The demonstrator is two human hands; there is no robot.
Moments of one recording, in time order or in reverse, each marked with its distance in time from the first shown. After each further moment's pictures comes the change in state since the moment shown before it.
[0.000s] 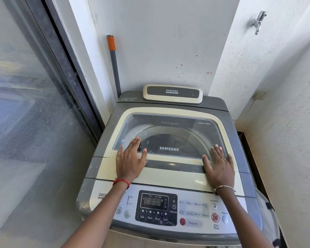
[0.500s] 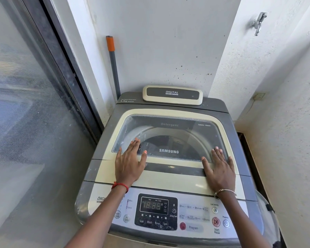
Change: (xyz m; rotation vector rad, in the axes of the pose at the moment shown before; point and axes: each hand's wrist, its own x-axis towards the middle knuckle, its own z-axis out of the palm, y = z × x) left_hand 0.002 -0.001 0.002 0.011 -0.001 0.012; right_hand 0.001 0.001 0.002 -0.041 -0.011 0.001
